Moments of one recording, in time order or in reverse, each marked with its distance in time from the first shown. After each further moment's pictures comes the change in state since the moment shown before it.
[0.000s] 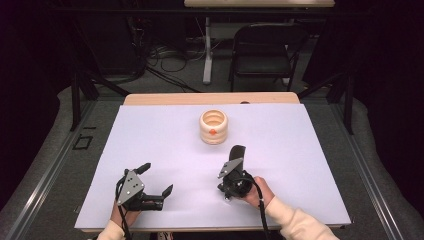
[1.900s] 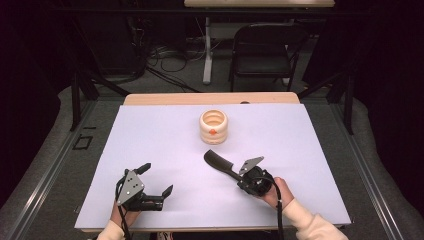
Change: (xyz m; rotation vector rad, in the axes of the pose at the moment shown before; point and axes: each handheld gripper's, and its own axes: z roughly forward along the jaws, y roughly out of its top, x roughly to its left) left arm 0.000 0.000 -0.001 -0.001 -0.005 -0.001; right arm -0.022 -0.035 -0.029 0.040 -0.092 0.086
